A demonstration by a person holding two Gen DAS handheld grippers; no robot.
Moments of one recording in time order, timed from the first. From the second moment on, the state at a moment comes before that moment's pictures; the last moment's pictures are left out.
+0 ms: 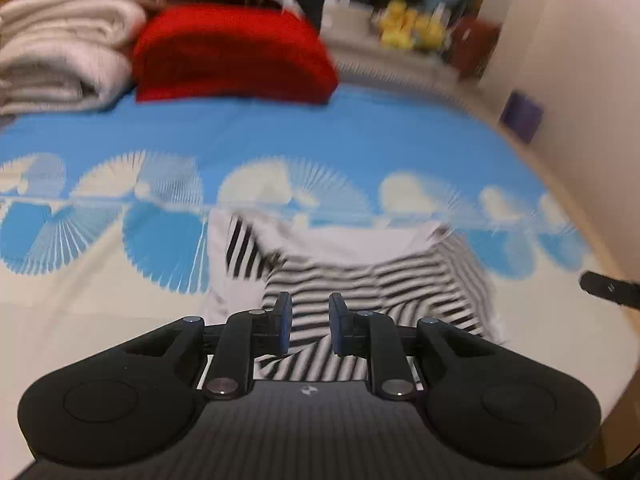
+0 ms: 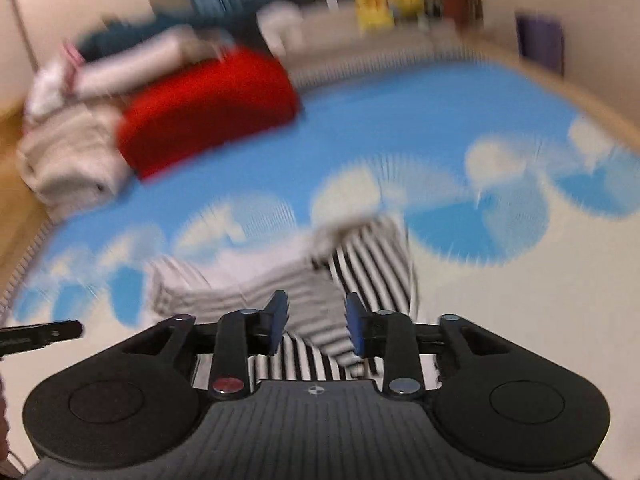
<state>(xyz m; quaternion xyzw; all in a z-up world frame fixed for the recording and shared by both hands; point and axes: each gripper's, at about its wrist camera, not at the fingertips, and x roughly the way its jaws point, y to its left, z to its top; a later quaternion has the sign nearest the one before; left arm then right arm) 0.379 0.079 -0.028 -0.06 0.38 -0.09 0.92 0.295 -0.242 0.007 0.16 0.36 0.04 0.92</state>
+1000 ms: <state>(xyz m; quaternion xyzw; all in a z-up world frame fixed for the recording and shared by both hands) 0.185 0.086 -0.095 0.00 0.38 -0.05 0.92 0.106 -0.262 -0.066 0.12 0.35 -0.03 0.93</state>
